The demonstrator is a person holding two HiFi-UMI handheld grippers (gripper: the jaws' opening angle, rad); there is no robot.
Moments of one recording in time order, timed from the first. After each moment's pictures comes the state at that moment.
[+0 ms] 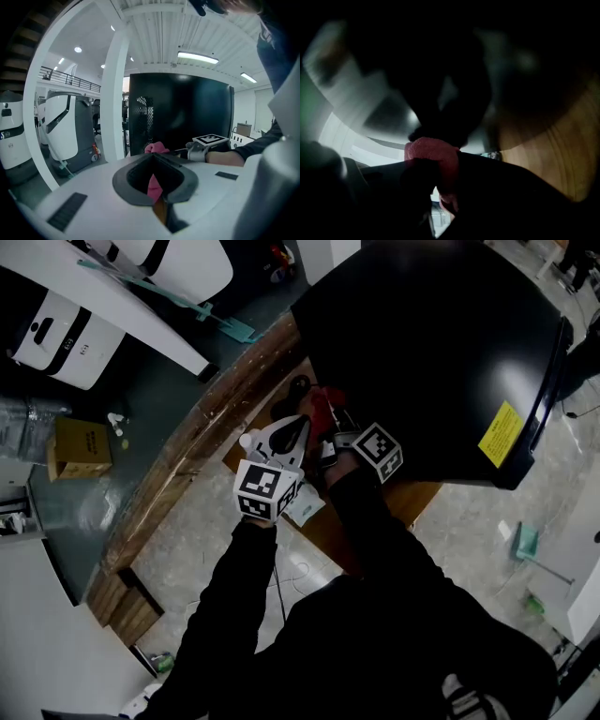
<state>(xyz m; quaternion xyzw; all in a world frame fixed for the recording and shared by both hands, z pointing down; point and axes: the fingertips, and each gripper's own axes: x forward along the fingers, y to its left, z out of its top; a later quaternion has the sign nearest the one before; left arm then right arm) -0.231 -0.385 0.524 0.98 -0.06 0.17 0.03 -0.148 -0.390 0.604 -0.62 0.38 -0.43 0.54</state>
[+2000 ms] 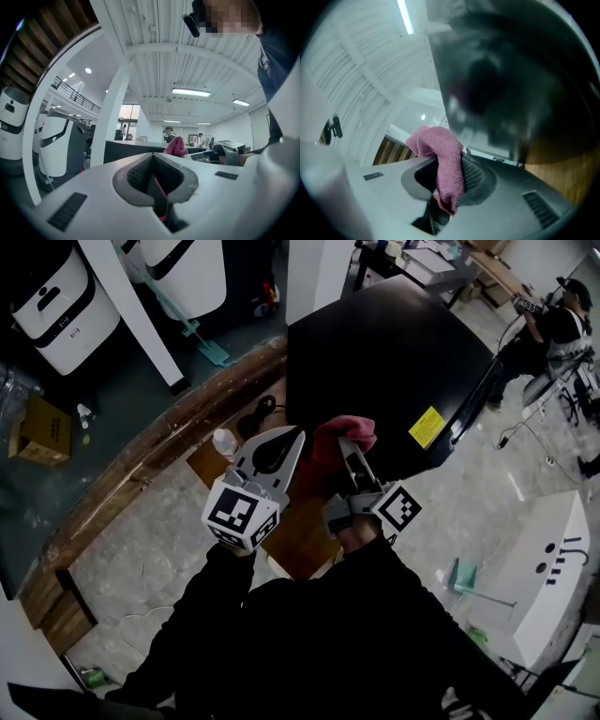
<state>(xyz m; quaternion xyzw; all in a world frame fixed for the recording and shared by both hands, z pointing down) -0.283 -0.283 0.342 1.00 -0.05 -0.02 0.05 -0.206 -0.242 0.381 -0.62 0.56 -0.31 0.45</state>
